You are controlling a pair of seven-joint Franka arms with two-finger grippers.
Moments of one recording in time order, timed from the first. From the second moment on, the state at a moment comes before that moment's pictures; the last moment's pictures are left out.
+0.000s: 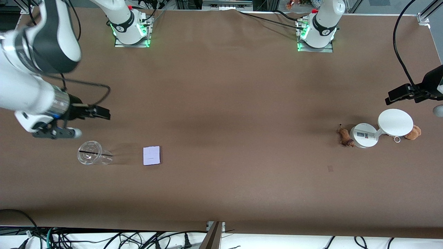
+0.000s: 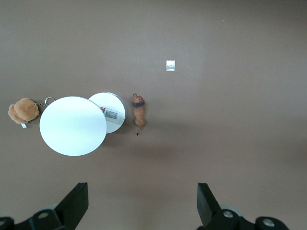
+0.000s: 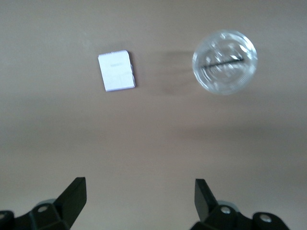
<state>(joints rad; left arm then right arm) 0.00 0.13 0.08 -1.50 -0.04 1.56 -0.04 0.26 0.26 -0.18 -1.49 0.13 1.61 0.11</state>
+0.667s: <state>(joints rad) 0.00 0.14 0.08 -1.50 -0.04 1.56 -0.04 0.26 0.13 -0.24 -1.54 0.13 1.48 0.11</state>
